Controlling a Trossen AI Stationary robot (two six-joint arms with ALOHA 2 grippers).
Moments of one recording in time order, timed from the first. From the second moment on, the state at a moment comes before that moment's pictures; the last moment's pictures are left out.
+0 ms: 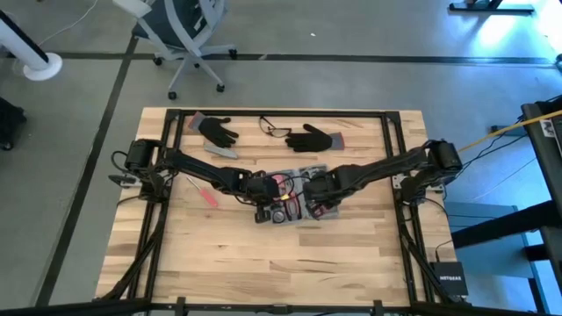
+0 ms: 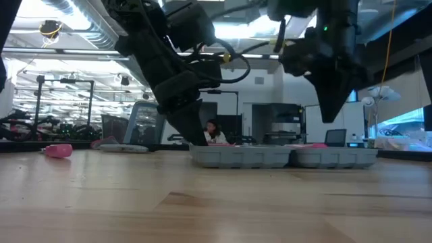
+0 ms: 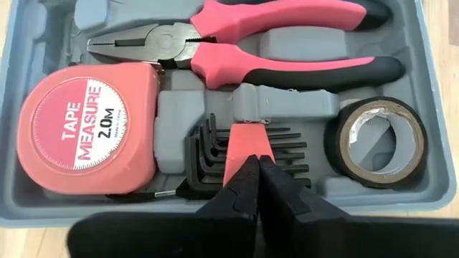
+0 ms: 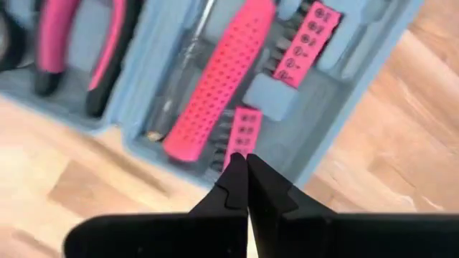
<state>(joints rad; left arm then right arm) -0.06 1.83 1.02 -0.19 -0.09 -0.18 0.14 1.67 1.16 -0.99 0.04 1.06</state>
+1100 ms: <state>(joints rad) -0.06 1.84 1.02 -0.20 -0.09 -0.21 0.06 1.67 1.17 -0.93 0.05 0.91</state>
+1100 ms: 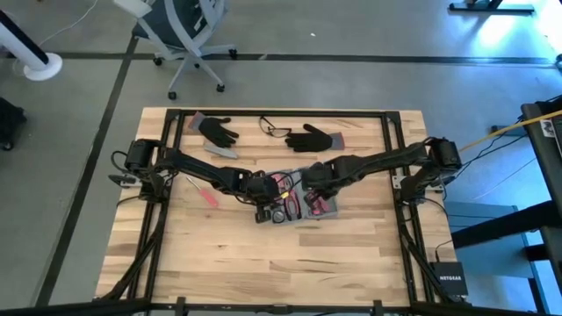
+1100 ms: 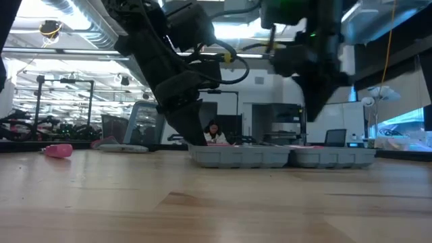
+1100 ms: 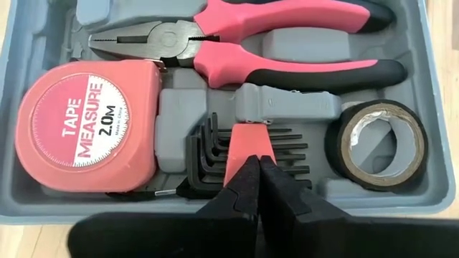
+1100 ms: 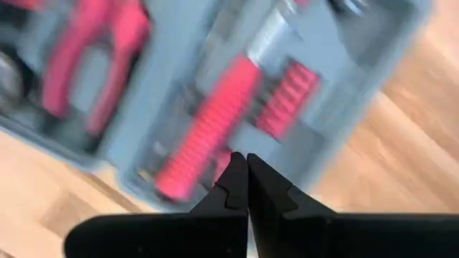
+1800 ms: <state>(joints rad) -0.06 1.84 1.02 -0.19 -0.09 -0.28 0.09 1.87 1.14 -0.76 -0.04 0.89</state>
